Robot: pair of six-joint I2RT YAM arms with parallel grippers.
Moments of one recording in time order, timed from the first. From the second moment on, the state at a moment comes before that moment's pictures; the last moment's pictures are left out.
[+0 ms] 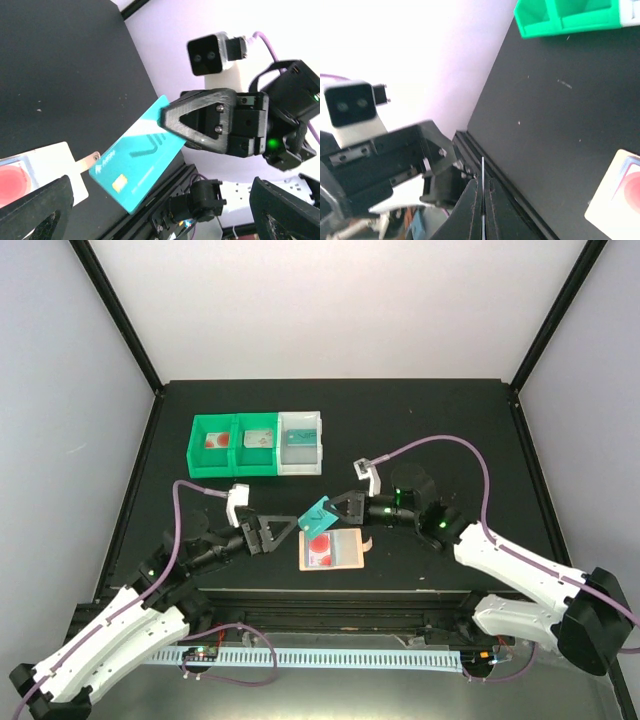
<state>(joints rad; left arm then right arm) -0.71 0.45 0.50 -0.24 0.35 -0.93 0.79 1.11 0.74 0.02 -0.53 0.86</state>
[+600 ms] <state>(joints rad) -0.71 0.52 0.36 0.10 0.36 -1.23 0.83 1.05 0.67 0.27 -0.20 1.27</state>
